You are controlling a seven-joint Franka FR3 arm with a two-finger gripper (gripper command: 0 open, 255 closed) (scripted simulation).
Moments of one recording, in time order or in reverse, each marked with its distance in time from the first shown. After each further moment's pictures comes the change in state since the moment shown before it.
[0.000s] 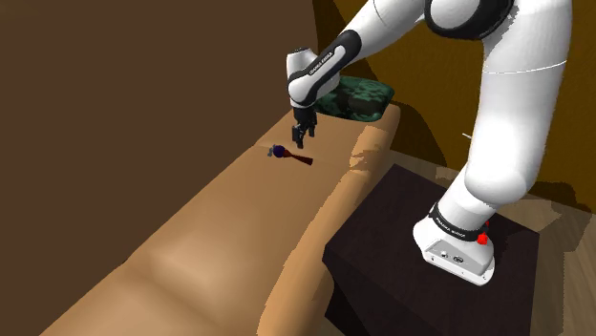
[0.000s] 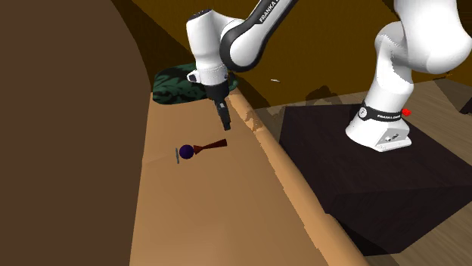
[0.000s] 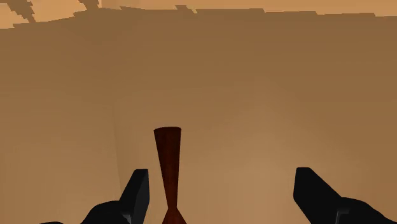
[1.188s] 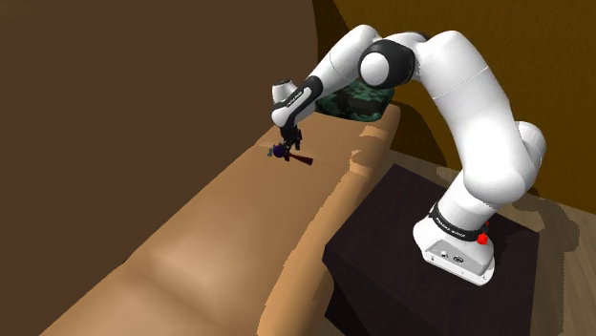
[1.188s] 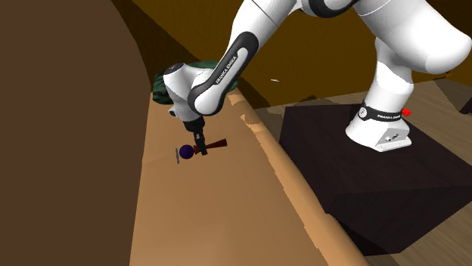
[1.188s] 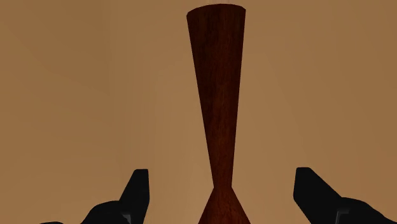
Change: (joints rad) arm -0.011 0.519 -0.022 0.498 -0.014 0.014 -0.015
